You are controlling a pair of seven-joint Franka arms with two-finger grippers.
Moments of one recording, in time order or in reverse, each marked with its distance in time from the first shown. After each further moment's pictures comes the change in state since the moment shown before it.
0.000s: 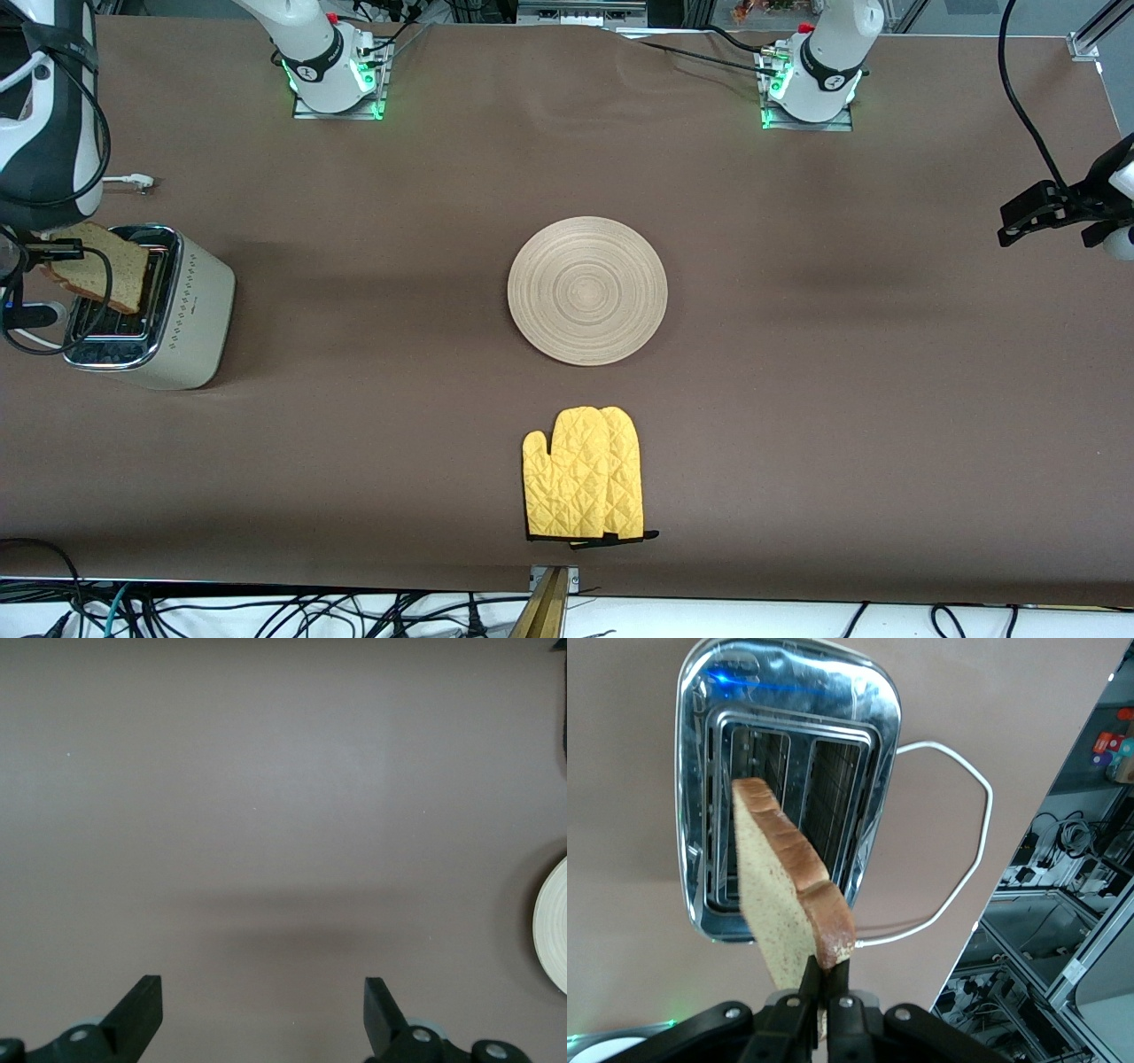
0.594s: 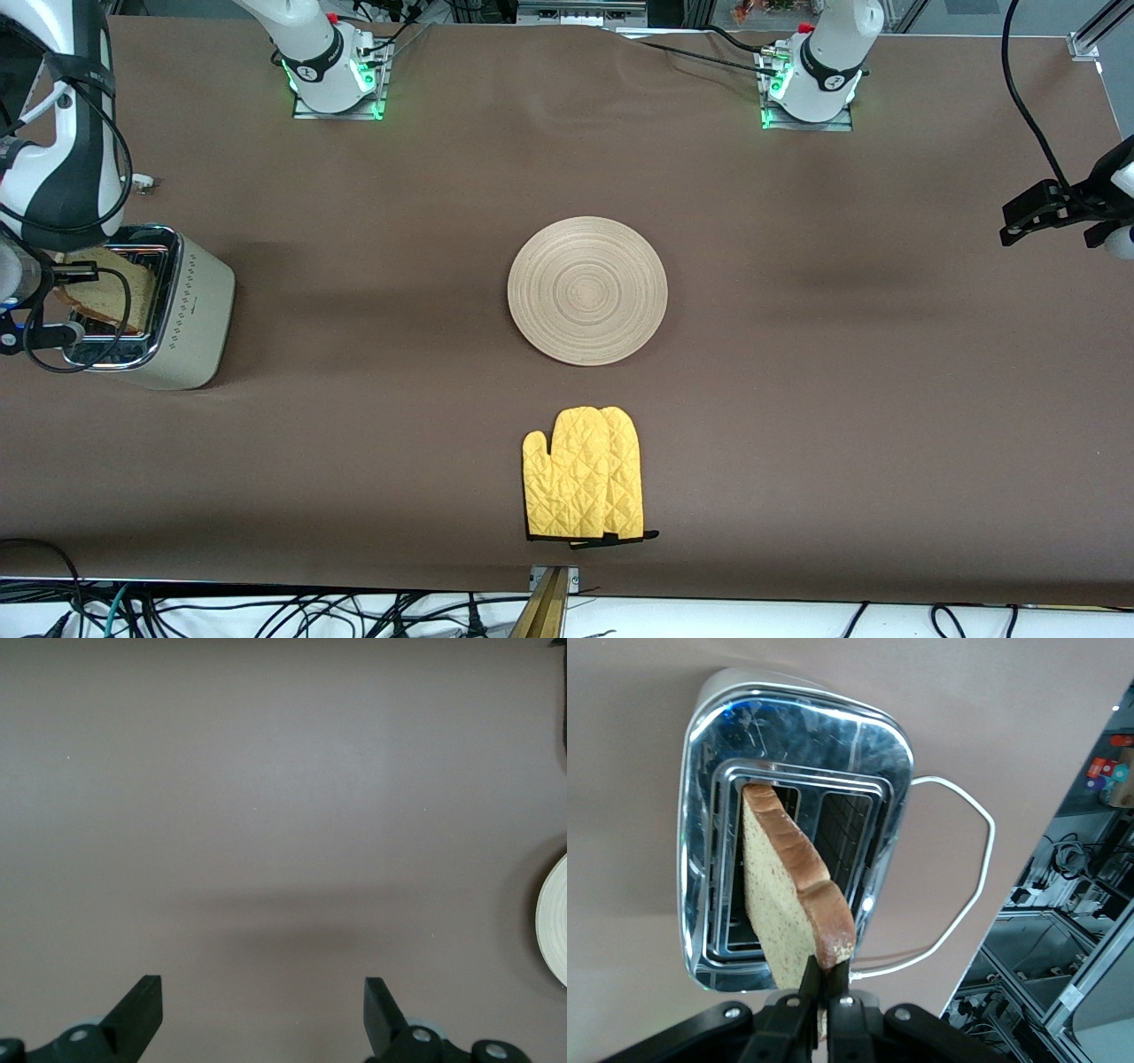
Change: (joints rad) left arm 0.003 0.000 0.000 0.000 0.000 0.000 0.011; right arm 0.001 0.050 0.002 0.000 0.020 0.071 0.001
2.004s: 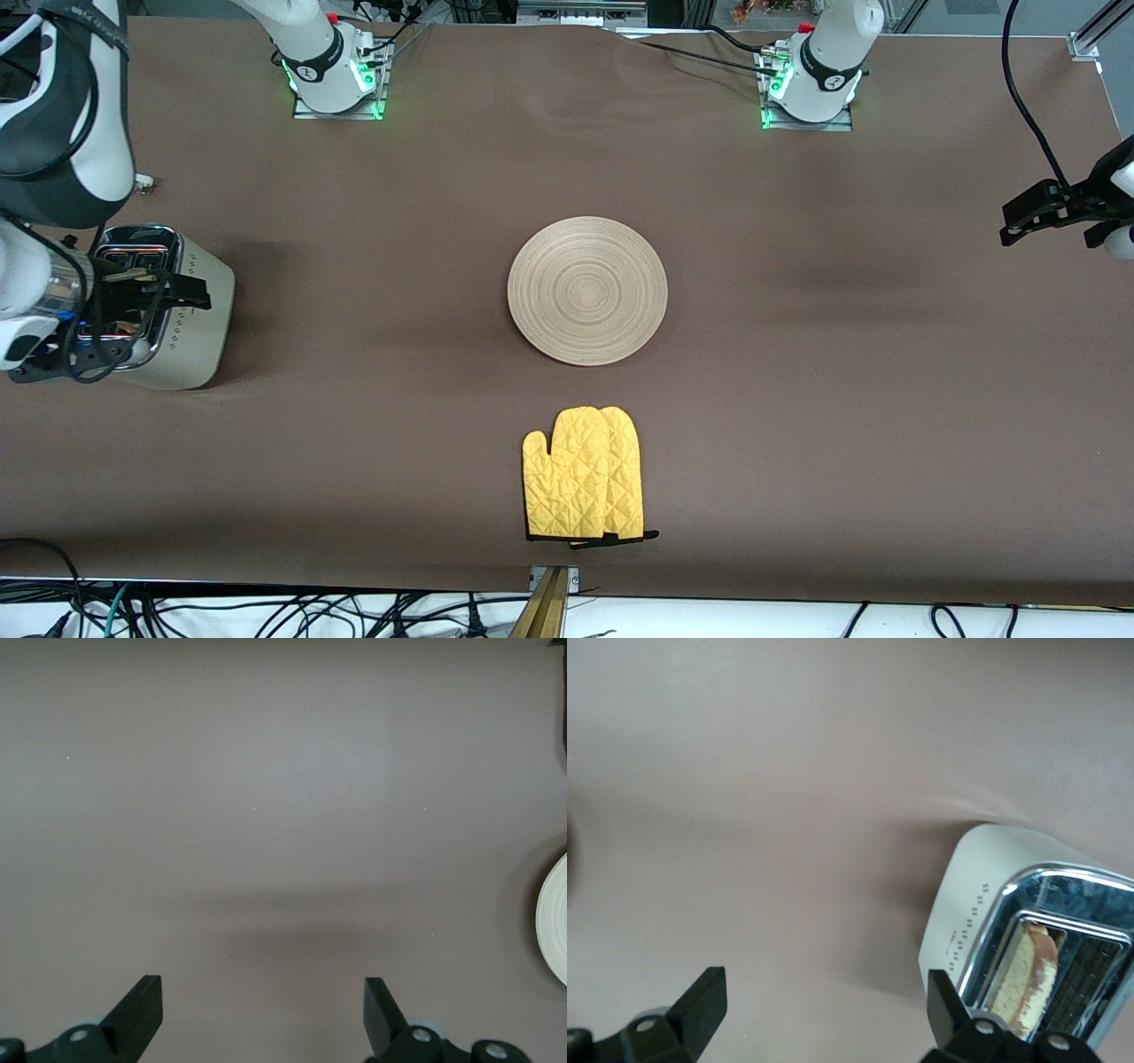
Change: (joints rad) left arm 0.000 0.000 0.000 0.000 0.000 0.000 0.002; right arm 0.078 0.034 0.055 0.226 0.437 -0.075 0.002
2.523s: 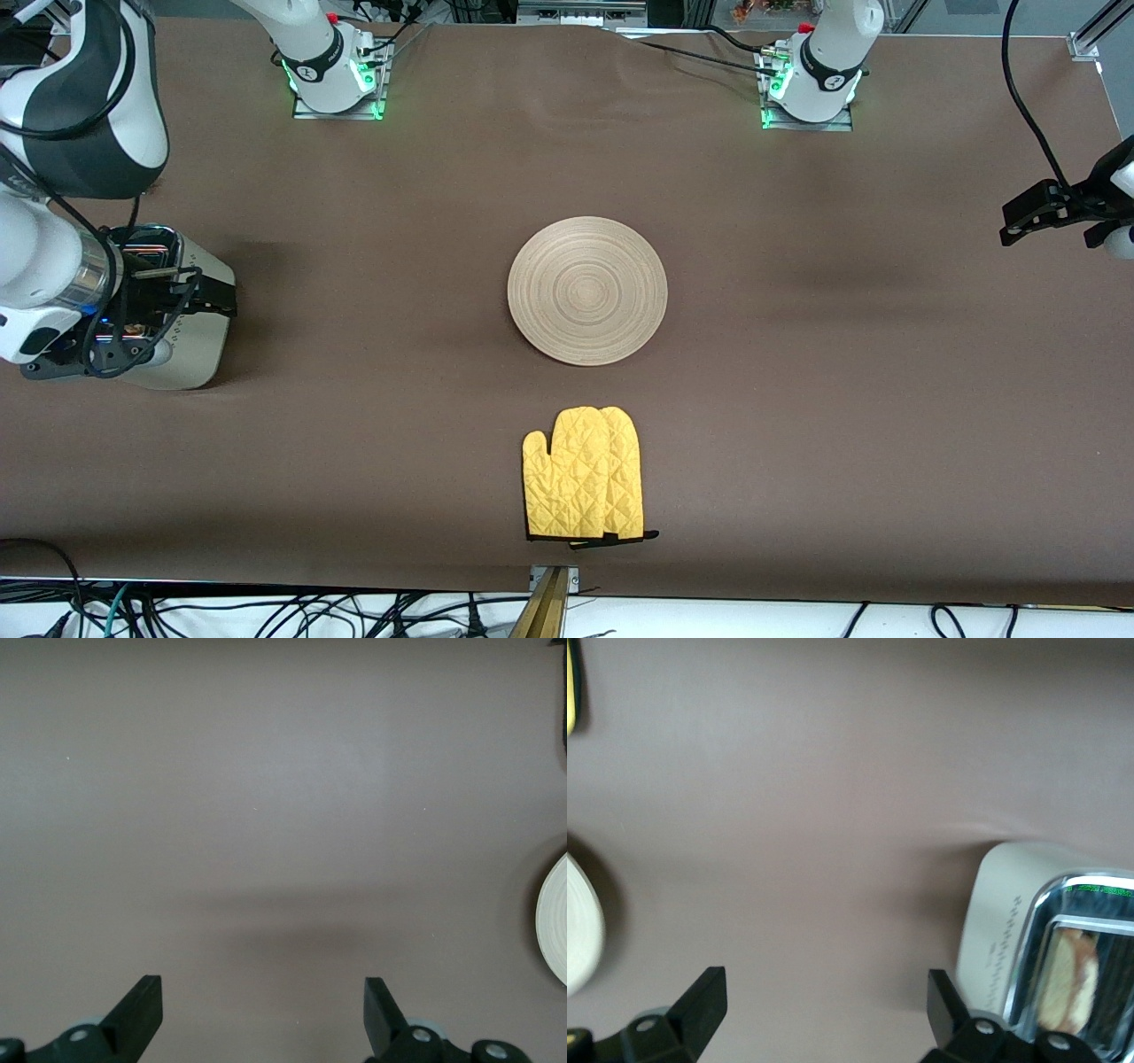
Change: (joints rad) left arm 0.000 0.000 0.000 0.000 0.000 0.000 0.000; right arm -0.036 -0.021 0.146 0.059 -0.040 0.027 0.307
